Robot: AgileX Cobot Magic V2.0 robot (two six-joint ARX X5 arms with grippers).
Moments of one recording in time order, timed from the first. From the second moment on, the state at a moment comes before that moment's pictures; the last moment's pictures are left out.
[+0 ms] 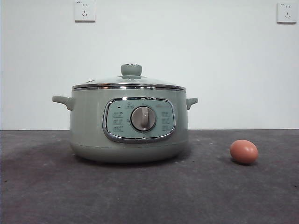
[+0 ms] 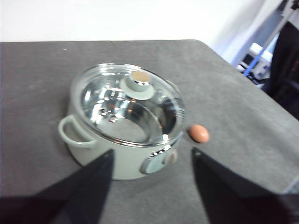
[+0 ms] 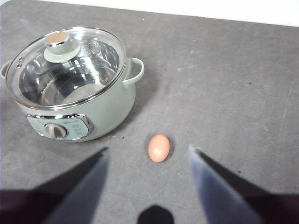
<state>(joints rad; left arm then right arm) 0.06 0.67 1.05 -0.83 0.67 -0.03 0.14 0.70 1.10 -0.94 -0.22 -0.08</state>
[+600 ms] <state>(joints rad) -0.17 0.94 1.23 -0.77 0.62 0.01 0.14 0.75 1.11 -0.95 -0.29 -0.08</state>
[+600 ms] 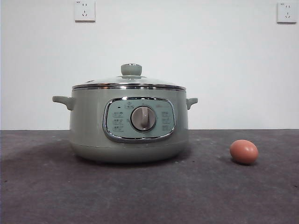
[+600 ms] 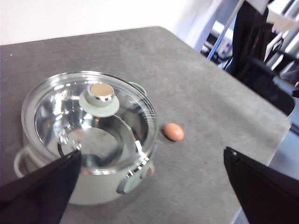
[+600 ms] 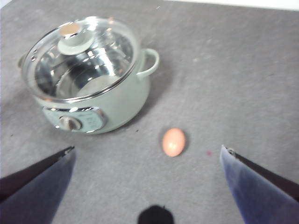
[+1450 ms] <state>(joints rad) -0.44 1.76 1.75 -0.74 0.24 0.17 0.14 0.82 1.11 -0.95 -0.30 -0.08</state>
